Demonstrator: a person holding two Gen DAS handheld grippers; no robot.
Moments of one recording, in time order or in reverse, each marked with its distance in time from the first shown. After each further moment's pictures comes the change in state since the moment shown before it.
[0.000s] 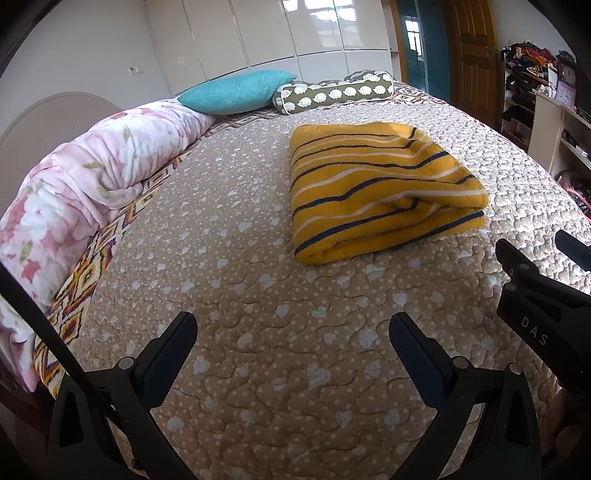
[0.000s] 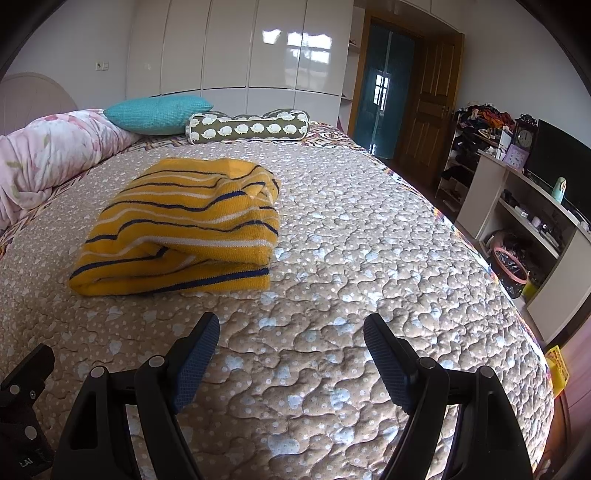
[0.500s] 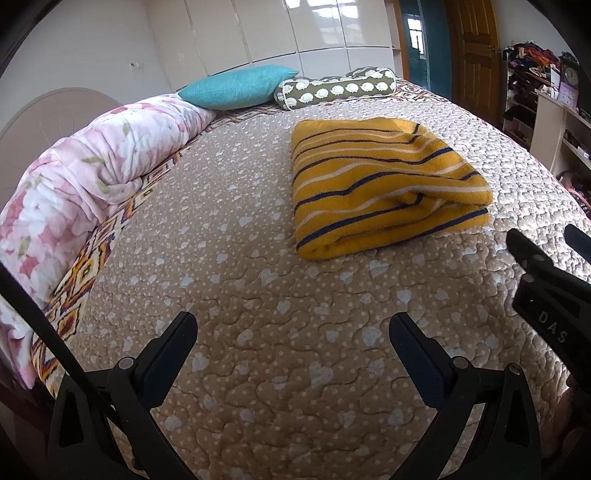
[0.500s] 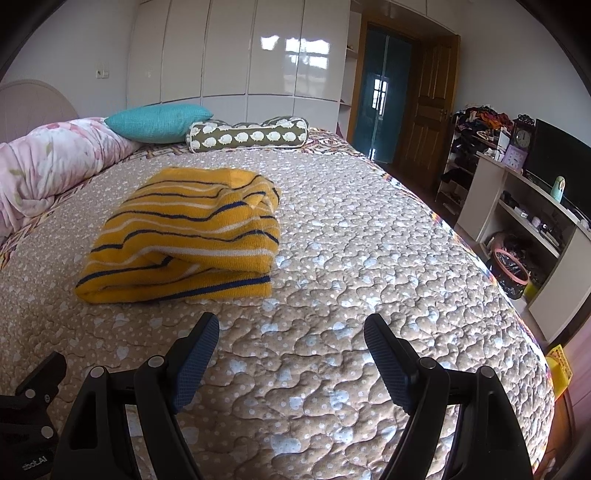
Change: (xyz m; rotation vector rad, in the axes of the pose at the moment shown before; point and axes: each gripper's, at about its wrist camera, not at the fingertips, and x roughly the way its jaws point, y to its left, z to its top) left arm 0.005 0.004 -0.001 -0.013 0.016 -0.005; right arm -0.012 -0.002 0.003 0.020 -0.033 0.006
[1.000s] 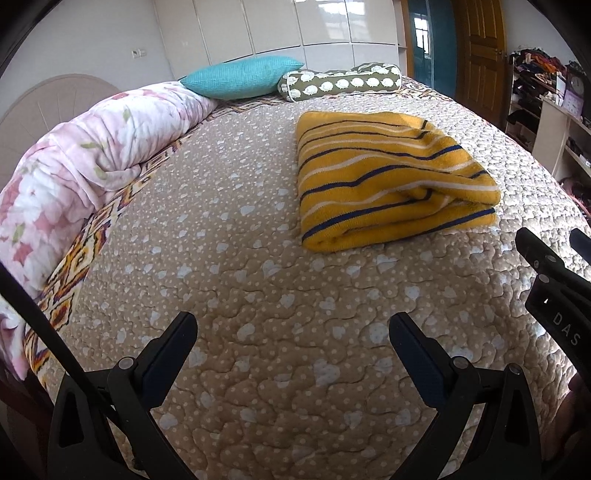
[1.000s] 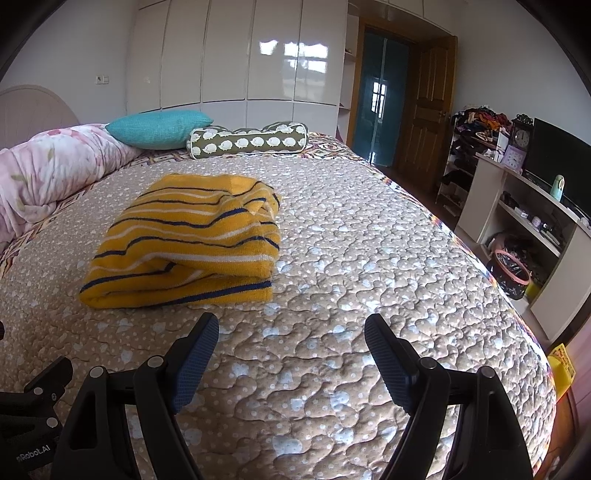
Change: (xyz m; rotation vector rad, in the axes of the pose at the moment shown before) left arm 0.012 0.012 -0.003 -0.020 0.020 -0.019; right arm -0.002 0.000 0.001 0.006 -0.007 0.009
